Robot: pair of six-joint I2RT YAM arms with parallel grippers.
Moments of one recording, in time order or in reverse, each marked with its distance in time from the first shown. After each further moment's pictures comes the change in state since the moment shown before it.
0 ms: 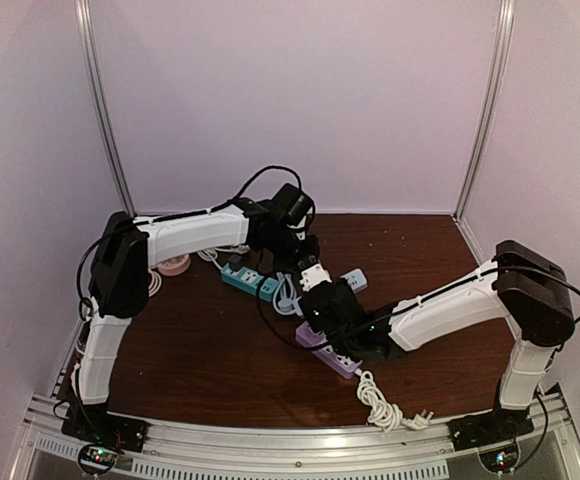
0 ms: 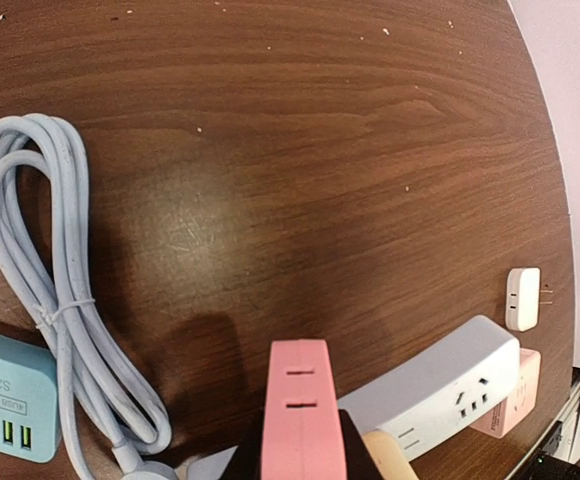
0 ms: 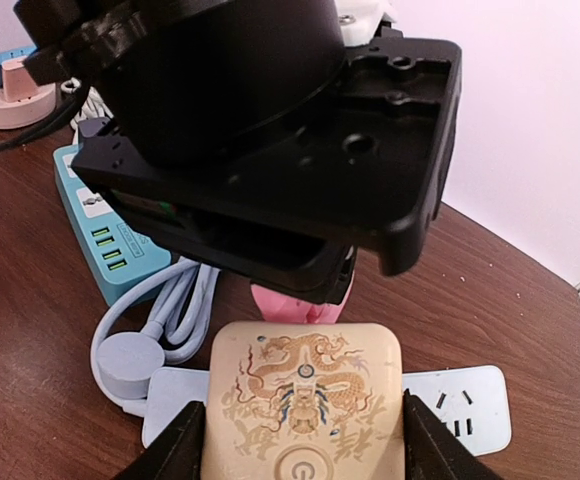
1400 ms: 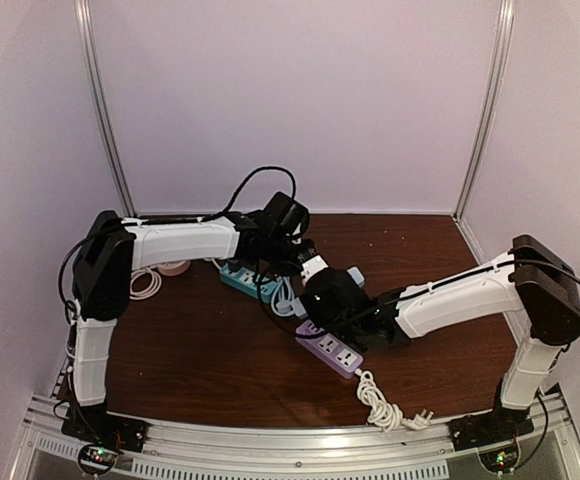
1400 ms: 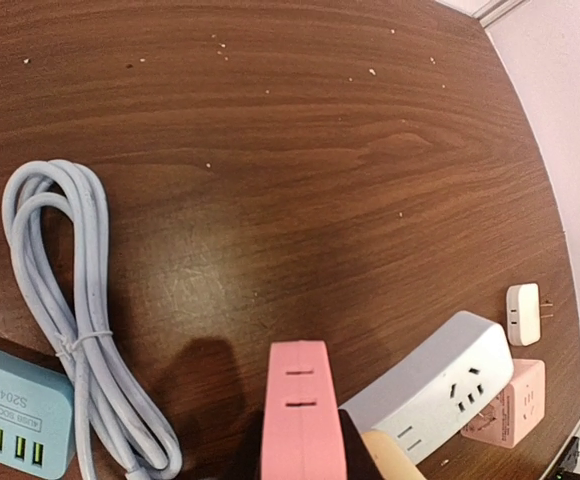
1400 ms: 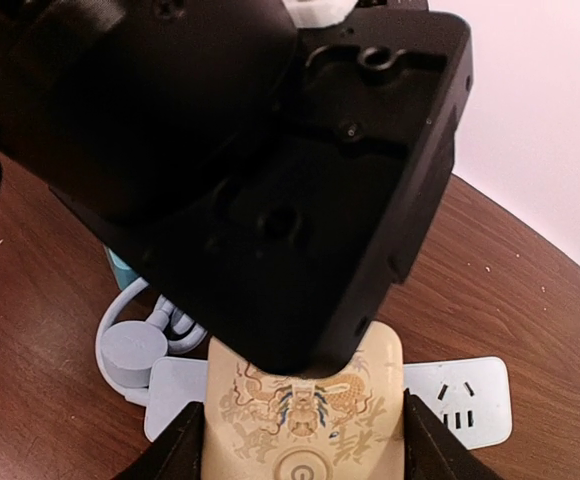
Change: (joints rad) left arm -0.023 -0.113 -0.235 0.235 -0.098 0.038; right arm -0.036 -0.057 0.053 -0.188 -0.124 0.051
